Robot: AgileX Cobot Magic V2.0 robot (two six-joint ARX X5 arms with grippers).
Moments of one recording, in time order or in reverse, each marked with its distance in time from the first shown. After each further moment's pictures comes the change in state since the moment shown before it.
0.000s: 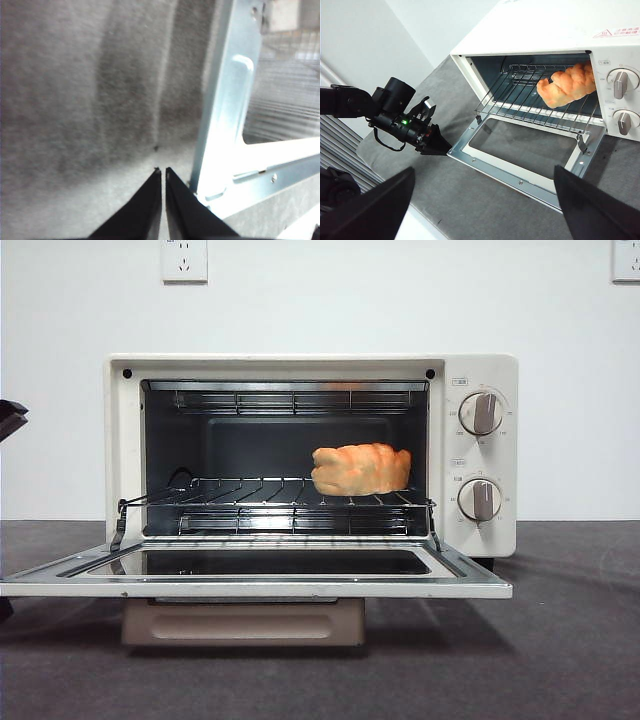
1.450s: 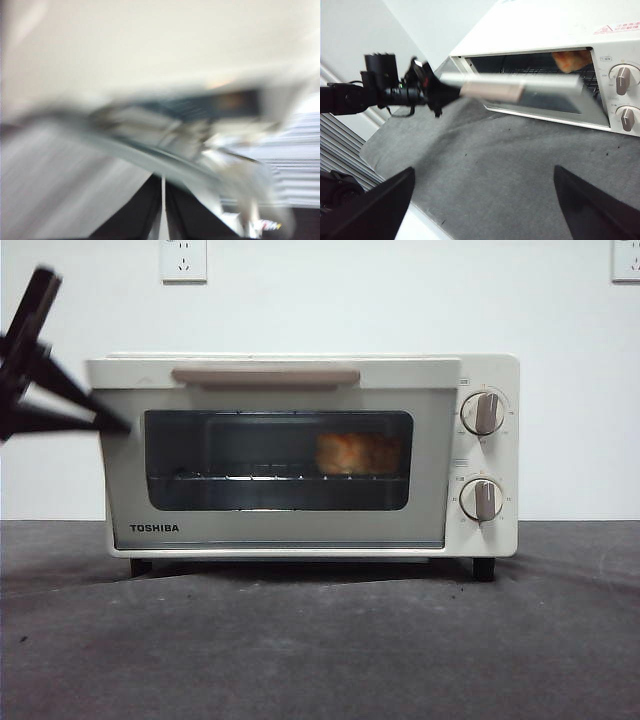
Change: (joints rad) left arm 0.029 -0.016 0.058 0.653 0.256 -0.503; right arm 0.000 0.000 0.000 0.000 0.000 0.027
